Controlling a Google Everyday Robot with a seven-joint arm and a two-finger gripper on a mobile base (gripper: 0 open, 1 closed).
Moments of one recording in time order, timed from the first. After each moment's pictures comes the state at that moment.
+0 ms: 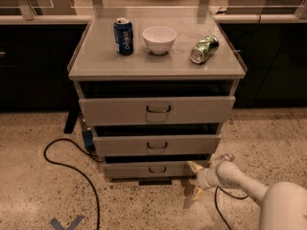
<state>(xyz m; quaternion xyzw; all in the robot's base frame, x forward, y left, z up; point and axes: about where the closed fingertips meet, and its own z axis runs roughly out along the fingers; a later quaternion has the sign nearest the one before) 0.610 -0.203 0.216 -0.72 0.61 0.06 0.33</state>
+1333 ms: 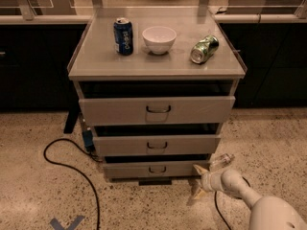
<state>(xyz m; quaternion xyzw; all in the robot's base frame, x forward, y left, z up) 0.641 -0.242 0.152 -0.64 0.67 0.05 0.36</state>
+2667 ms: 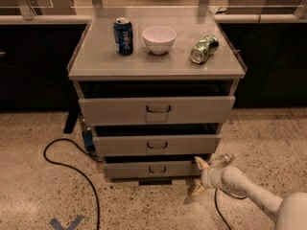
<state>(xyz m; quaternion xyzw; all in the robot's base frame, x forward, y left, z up) 0.629 -0.226 0.229 -0.65 0.66 0.01 0.38</state>
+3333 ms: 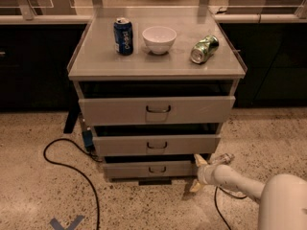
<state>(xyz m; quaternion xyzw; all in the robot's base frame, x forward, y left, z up) 0.649 -0.227 0.224 -0.64 0.69 -0.04 0.35</state>
